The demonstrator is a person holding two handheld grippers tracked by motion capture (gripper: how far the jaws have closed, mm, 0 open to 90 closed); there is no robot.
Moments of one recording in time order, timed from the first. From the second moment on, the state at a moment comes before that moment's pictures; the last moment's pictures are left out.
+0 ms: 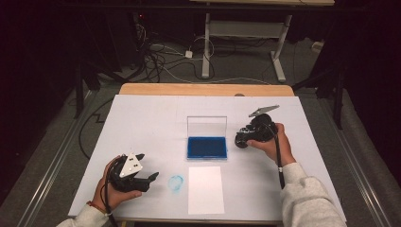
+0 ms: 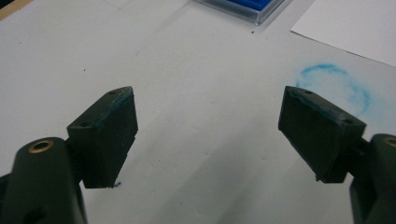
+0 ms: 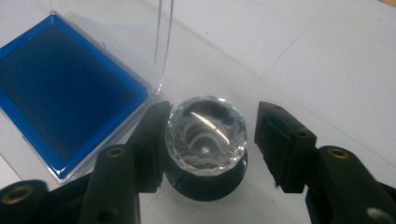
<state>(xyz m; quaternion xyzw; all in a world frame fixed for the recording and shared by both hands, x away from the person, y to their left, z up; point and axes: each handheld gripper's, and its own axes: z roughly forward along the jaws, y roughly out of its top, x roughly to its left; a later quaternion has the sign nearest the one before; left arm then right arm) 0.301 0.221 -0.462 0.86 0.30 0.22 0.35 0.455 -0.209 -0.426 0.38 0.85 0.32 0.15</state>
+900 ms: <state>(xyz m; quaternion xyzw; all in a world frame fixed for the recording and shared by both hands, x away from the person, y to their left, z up) 0.301 0.221 -0.463 0.86 0.30 0.22 0.35 0.404 -0.207 -0.396 0.33 0.83 0.39 0.21</state>
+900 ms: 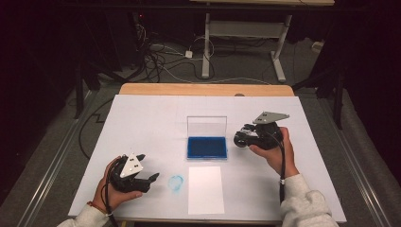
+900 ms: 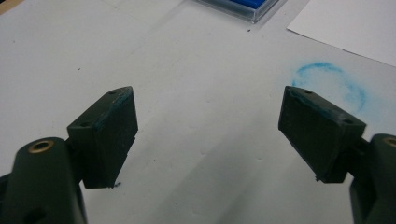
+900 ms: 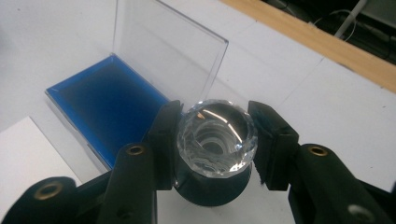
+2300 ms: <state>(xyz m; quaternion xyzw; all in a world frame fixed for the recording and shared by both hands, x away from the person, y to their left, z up) 0.296 0.224 -0.464 0.86 0.30 0.21 0.35 0.357 -0.182 -0.362 0.24 0.84 0.45 0.21</state>
